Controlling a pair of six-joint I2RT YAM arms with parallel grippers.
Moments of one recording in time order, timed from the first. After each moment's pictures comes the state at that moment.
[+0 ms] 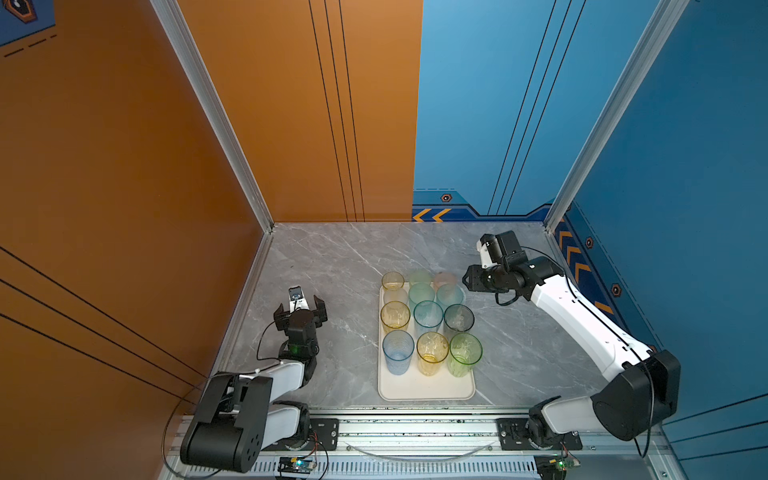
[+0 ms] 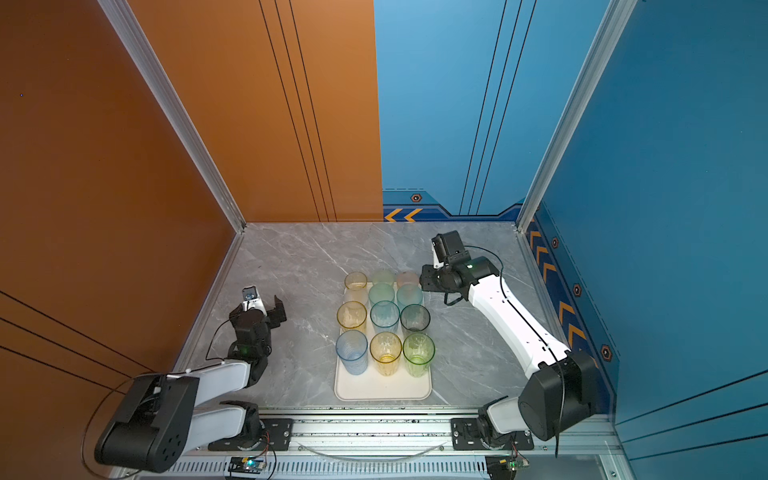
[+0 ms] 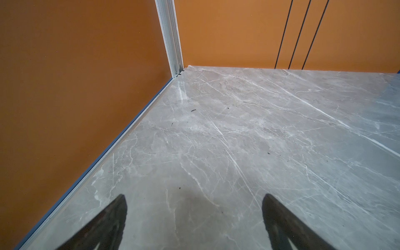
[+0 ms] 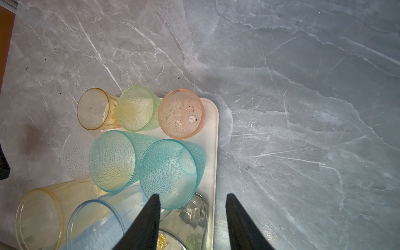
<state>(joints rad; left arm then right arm) -0.11 1.28 0.17 0.84 -0.49 -0.05 0.38 1.43 1.29 -0.82 -0.04 0.38</state>
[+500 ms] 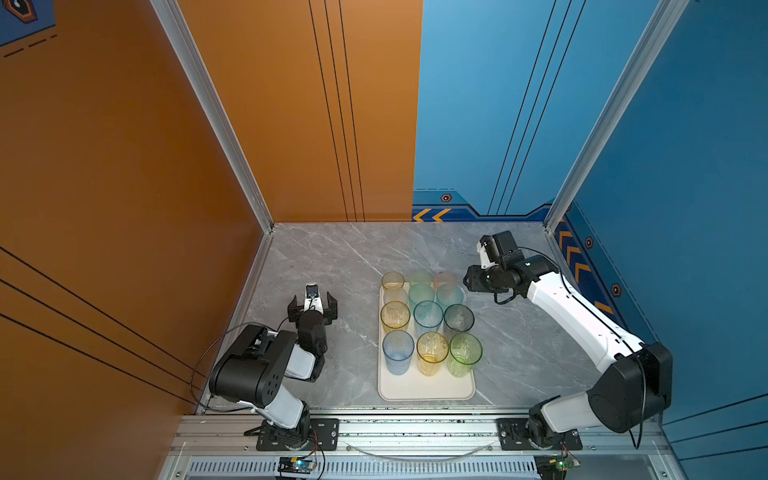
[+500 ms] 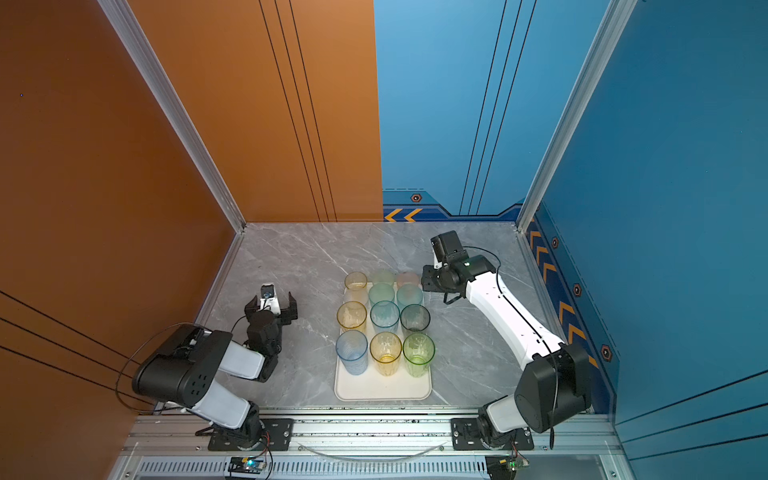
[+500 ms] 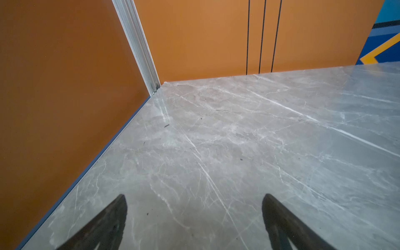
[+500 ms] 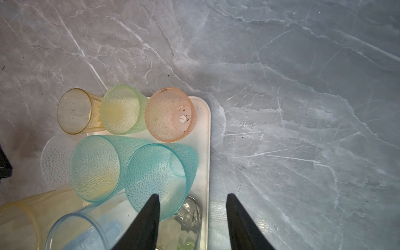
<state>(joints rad) -0.18 1.61 0.18 1.24 -0.45 0.08 0.36 1.46 1.29 -0.82 -0.01 0.37</state>
